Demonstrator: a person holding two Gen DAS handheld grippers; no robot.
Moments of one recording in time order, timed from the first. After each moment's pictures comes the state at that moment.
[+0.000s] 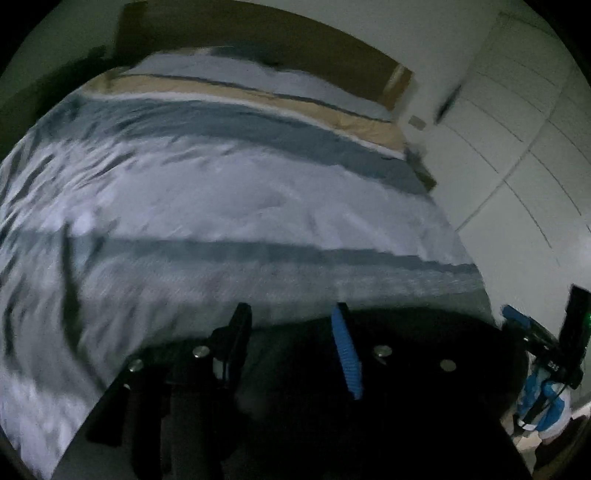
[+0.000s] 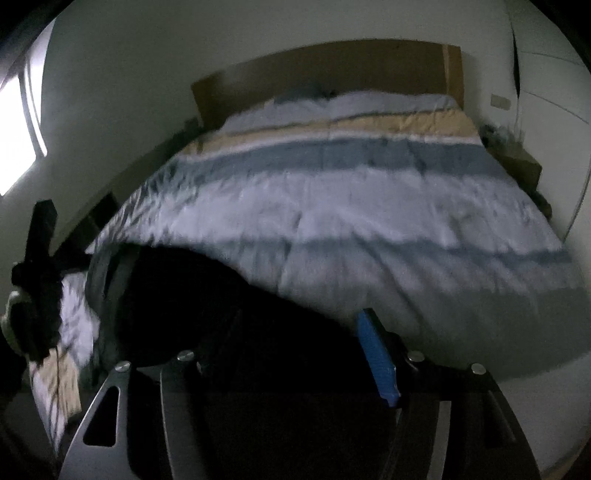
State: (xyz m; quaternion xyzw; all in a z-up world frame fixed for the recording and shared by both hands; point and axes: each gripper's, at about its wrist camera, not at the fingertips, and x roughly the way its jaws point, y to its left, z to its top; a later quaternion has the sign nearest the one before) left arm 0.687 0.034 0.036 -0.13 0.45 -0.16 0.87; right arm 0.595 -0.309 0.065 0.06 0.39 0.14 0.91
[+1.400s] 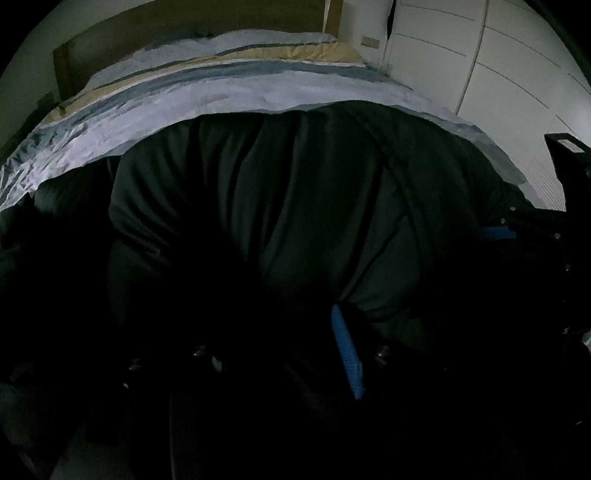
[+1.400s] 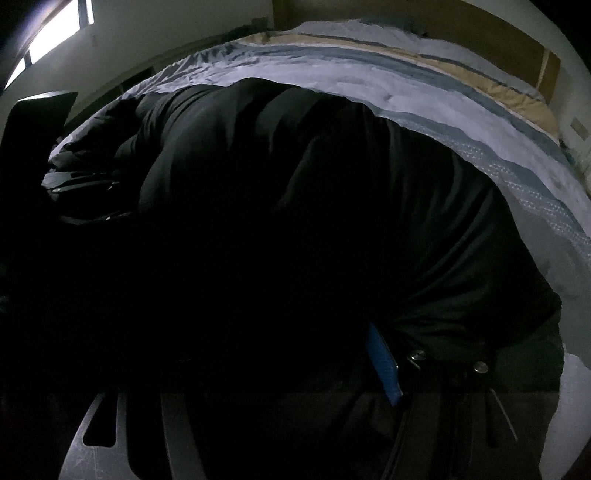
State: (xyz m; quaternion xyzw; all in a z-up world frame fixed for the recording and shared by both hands) left arm 0.545 -0.050 -0.144 0.05 0.46 -0.19 0.87; right arm 0.524 -0.218 -0.117 -0.11 0.48 0.22 0.84
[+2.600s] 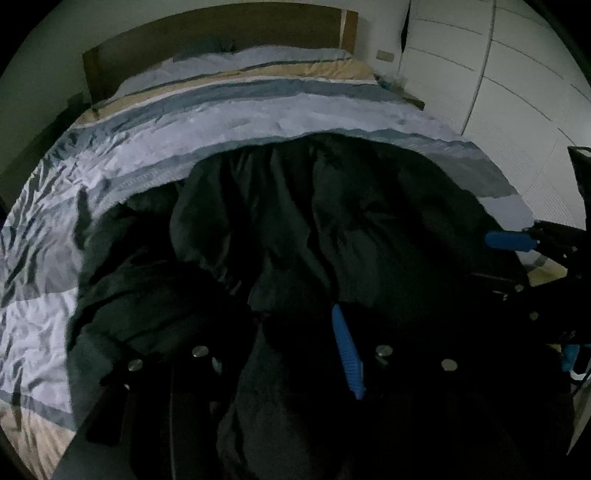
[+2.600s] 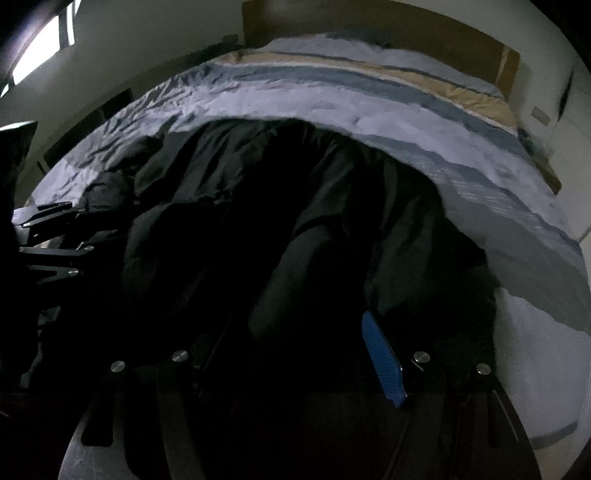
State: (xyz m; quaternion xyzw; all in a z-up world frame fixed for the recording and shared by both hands) left arm 0.452 -0.043 -0.050 0.05 0.45 -0.14 0.88; right arm 0.443 -0.217 -0.029 -0.08 0.47 0.16 0.86
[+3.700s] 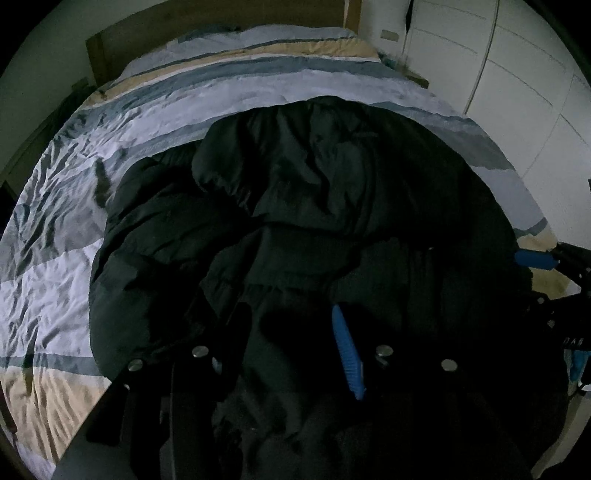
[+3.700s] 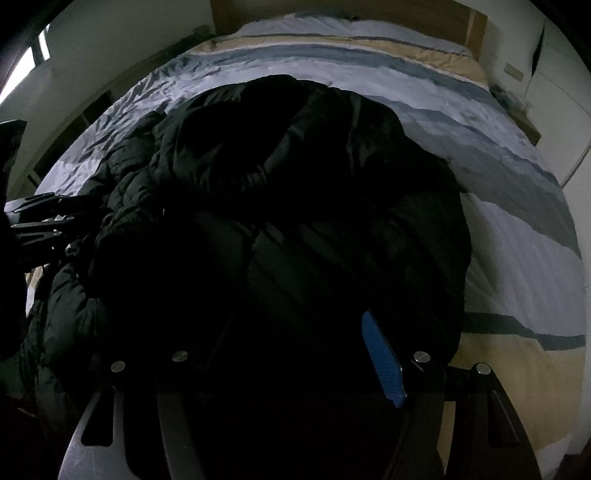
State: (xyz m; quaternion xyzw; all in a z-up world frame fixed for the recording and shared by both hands) left arm 0.399 -0.027 -0.042 0.06 0.50 -0.13 0.86; right arm 0.362 -0.240 -0.031 -0.05 0.53 0.12 0.84
